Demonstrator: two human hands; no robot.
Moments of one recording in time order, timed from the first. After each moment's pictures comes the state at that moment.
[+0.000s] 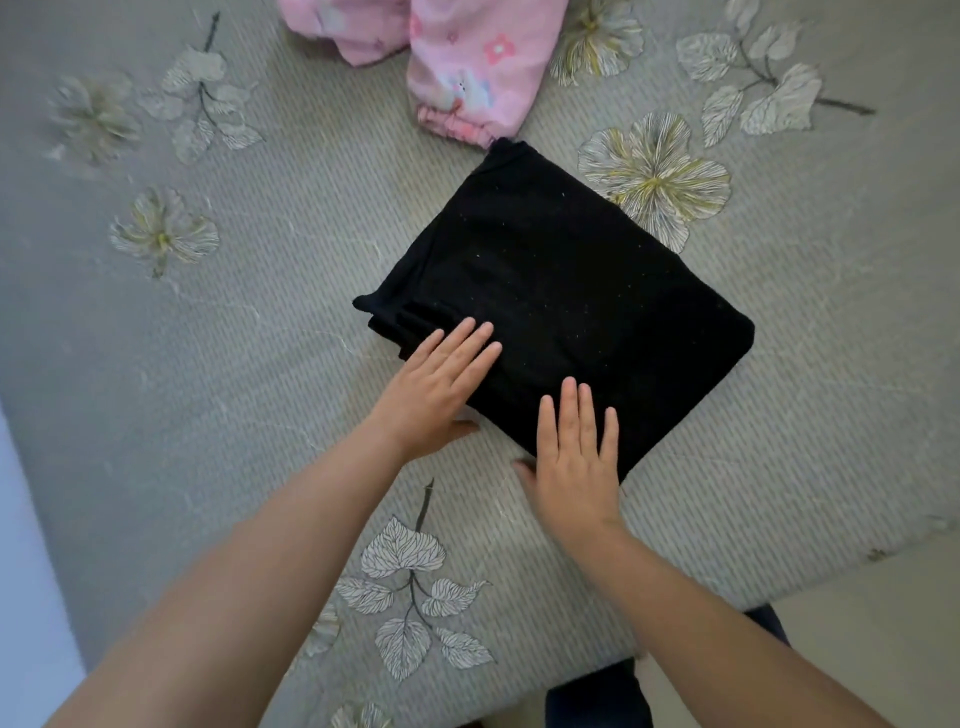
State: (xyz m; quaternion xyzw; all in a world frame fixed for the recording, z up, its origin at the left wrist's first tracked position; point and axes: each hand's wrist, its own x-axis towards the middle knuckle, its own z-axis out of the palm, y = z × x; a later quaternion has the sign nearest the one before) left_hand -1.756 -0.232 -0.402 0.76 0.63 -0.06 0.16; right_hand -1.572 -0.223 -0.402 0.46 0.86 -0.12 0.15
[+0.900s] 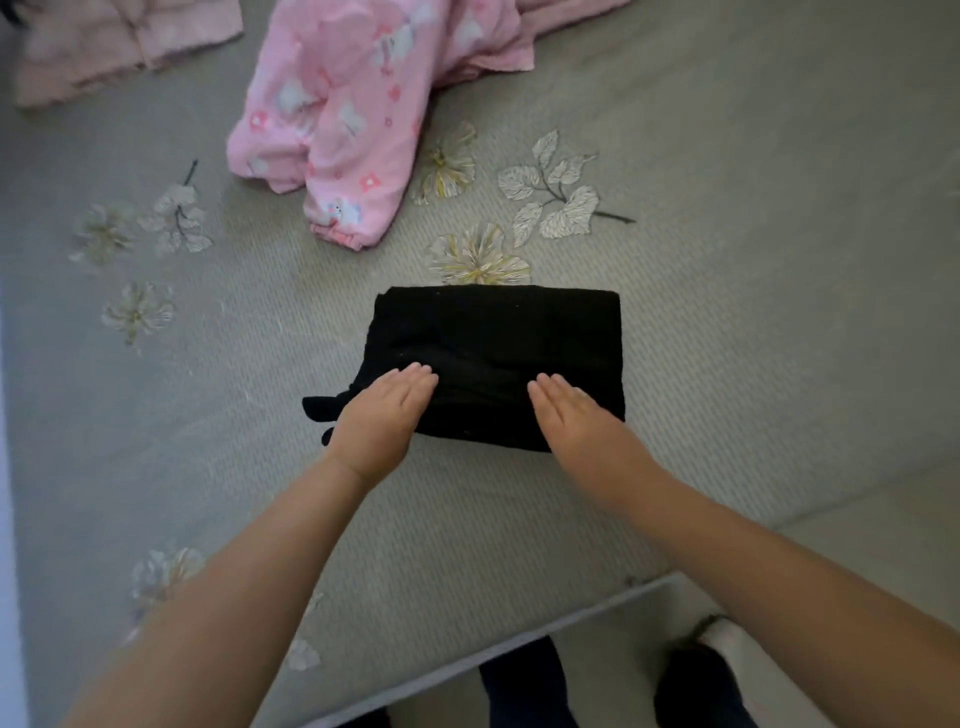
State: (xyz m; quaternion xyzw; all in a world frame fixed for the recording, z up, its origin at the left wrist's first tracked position) left_hand -1.587 -0.147 -0.313 0.72 0.69 -0.02 0.02; right_hand -1.377 -0.058 -0.334 0.24 0.95 -0.15 0.11
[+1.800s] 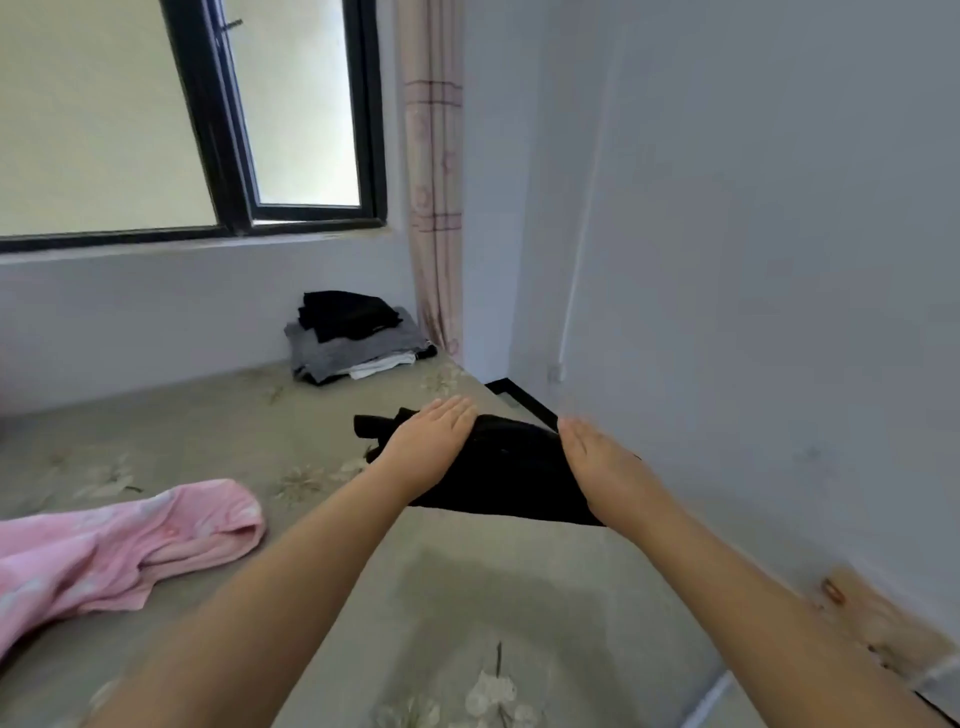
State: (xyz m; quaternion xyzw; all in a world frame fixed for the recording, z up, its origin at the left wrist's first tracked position) left_hand -1.149 0.414 0.043 0.78 0.61 0.02 -0.17; right_hand -0.927 0.430 0.054 0.42 0.90 0.10 -0.04
